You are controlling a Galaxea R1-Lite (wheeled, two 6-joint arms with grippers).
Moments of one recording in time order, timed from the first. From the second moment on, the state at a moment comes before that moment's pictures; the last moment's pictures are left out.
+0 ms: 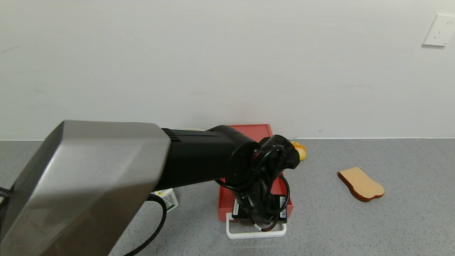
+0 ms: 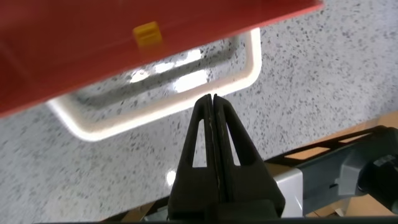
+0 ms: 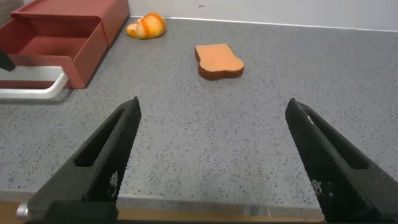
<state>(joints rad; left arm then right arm) -0.86 2.24 -1.86 0.80 -0.01 -0.68 0.00 0.00 0.00 0.00 0.03 -0.01</state>
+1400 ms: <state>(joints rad) -0.50 1.63 -1.33 0.35 -0.25 -0.04 0.00 0.00 0.00 0.00 0.03 -0.01</state>
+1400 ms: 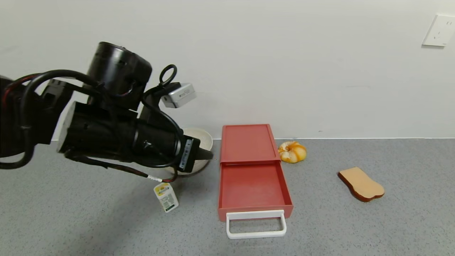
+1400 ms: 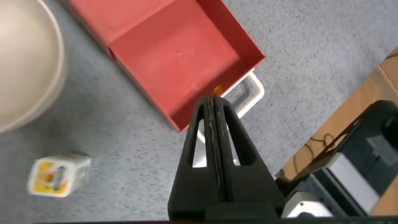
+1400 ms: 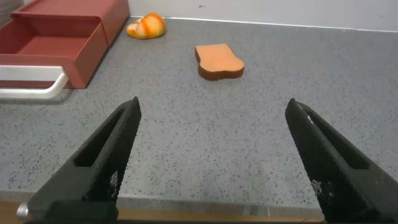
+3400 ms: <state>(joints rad) -0.39 1.44 -1.09 0.19 -0.21 -0.06 0.00 0.00 0.00 0.00 0.03 -0.01</state>
